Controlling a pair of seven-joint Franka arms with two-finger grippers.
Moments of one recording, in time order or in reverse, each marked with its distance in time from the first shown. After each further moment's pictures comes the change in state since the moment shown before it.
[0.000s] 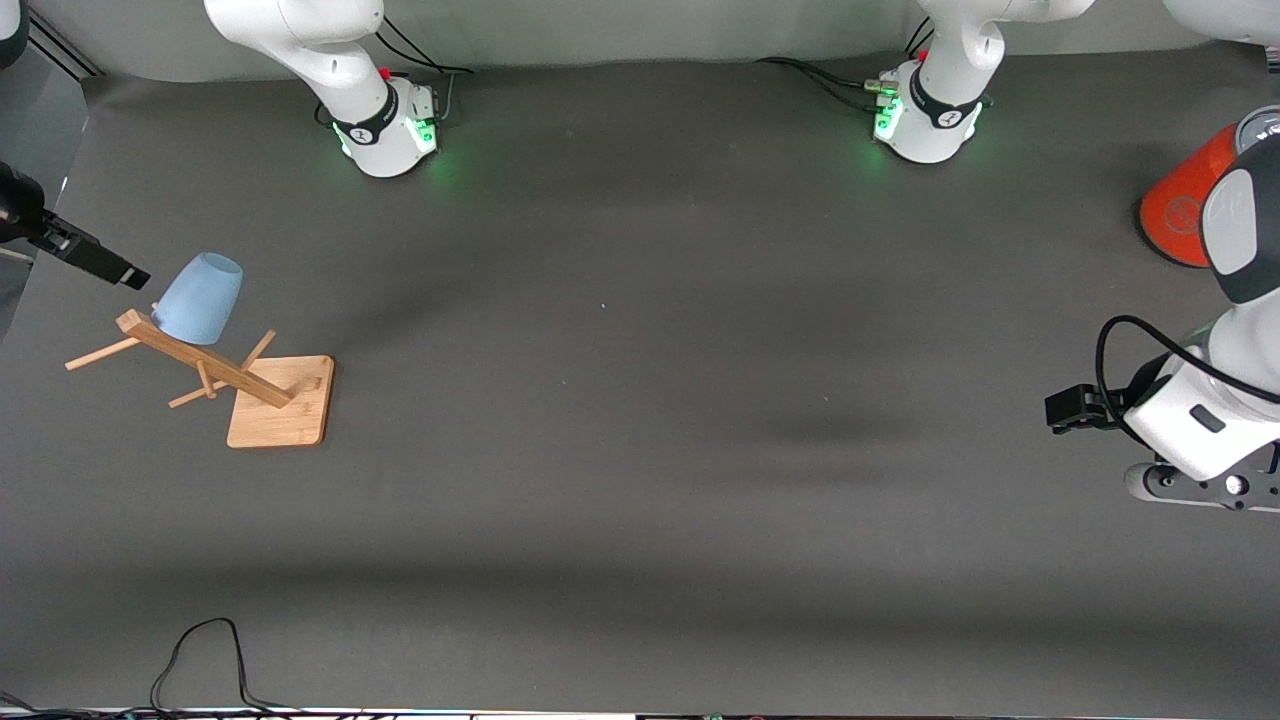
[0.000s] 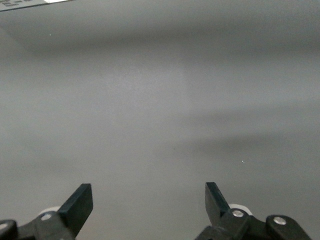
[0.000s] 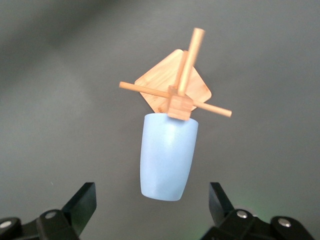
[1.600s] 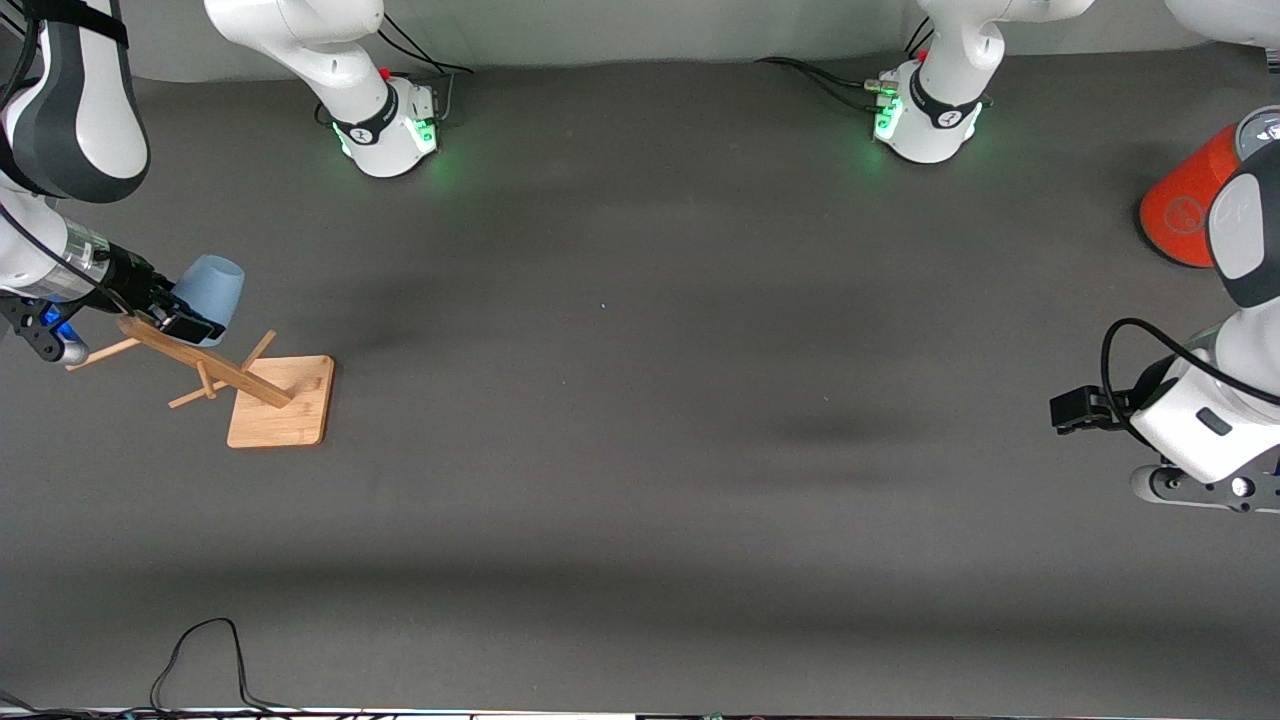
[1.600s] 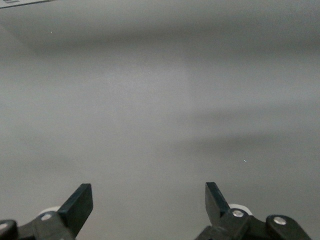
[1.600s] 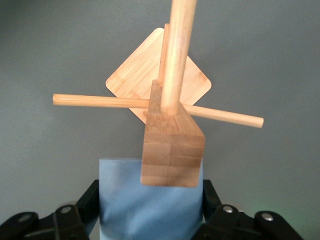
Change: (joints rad) left arm 0.007 0.003 0.001 0.000 -0.003 -0.002 0.005; right arm -0.002 0.090 -0.020 -0.241 0.000 0.260 0.052
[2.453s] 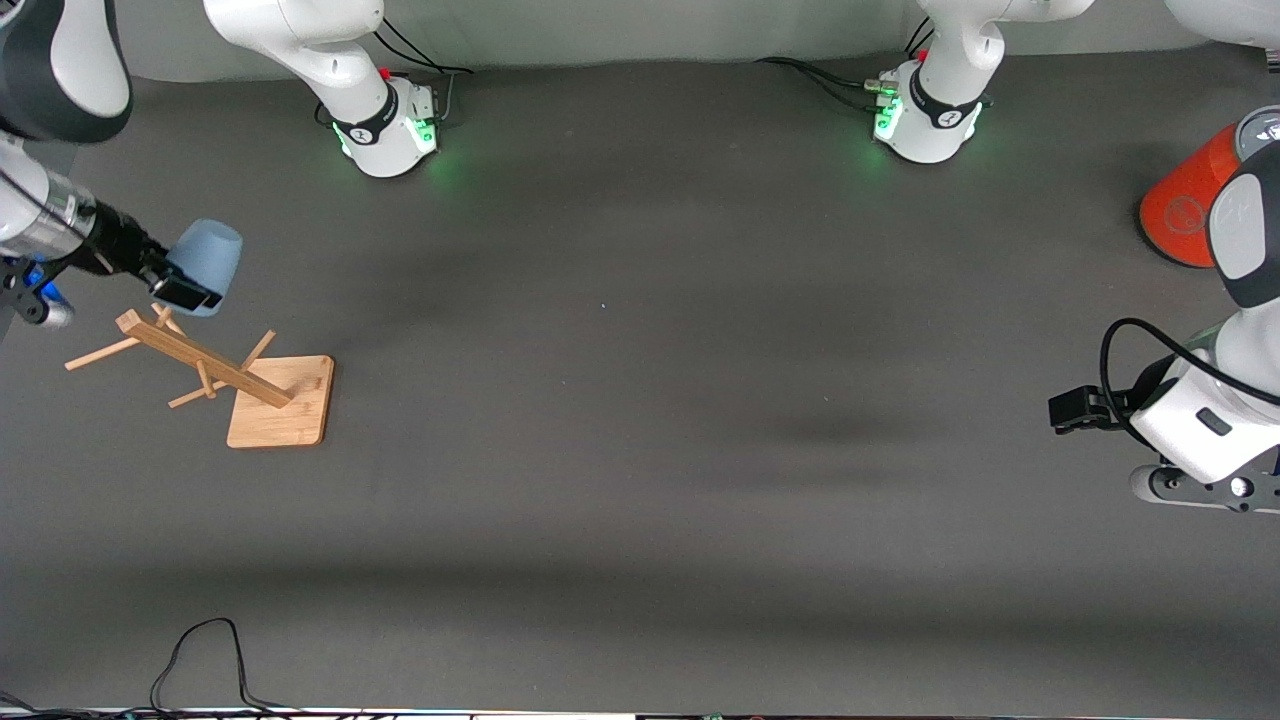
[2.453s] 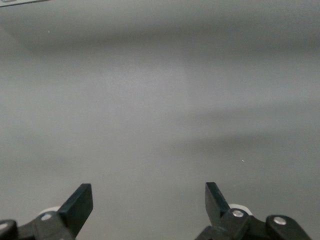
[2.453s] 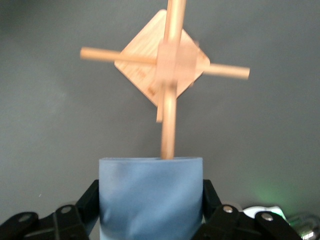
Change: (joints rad) left arm 0.001 0.000 0.000 0.000 -0.006 0.000 0.000; right arm 0.085 -0.143 0.009 0.012 0.002 -0.159 0.124
